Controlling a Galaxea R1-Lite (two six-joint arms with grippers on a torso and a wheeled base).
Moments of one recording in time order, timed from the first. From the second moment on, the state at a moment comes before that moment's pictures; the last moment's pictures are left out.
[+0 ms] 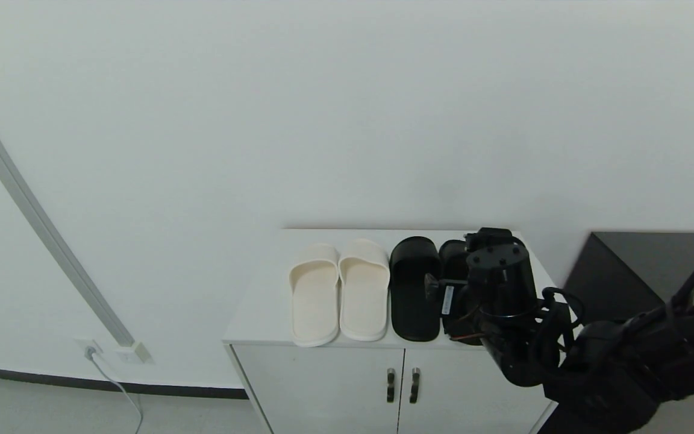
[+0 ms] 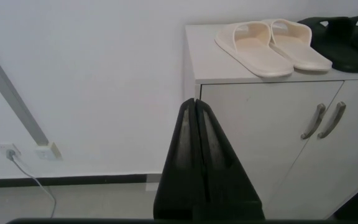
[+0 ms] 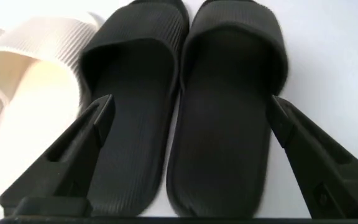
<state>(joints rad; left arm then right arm) 0.00 0.00 0.00 0.00 -0.02 0.02 0.76 1.94 -0.86 -0.73 -0.67 0.38</state>
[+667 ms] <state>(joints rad) 0.00 0.00 0.00 0.01 -0.02 0.02 0.67 2.21 -1.12 -0.81 -0.66 0.24</state>
